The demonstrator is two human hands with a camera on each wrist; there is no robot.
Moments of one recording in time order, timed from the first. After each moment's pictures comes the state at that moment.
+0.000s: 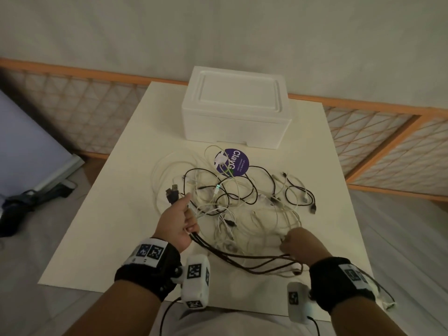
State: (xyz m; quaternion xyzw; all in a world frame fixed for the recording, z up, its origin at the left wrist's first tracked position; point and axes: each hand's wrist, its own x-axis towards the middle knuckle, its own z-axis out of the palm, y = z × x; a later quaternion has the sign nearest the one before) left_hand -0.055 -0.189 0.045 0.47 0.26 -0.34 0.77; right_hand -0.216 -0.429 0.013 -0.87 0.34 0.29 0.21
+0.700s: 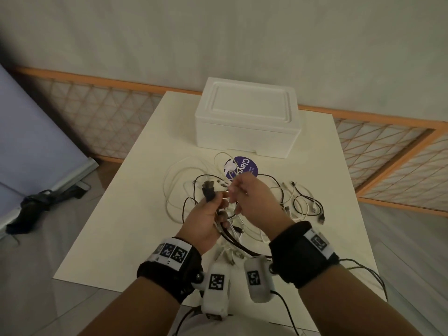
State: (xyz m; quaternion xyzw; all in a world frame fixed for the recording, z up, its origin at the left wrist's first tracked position) left_hand -0.077 -0.214 0.080 0.47 0.09 -0.37 0.80; right_hand -0.114 -0.337 0.121 -0.85 0.16 -0.02 0.51
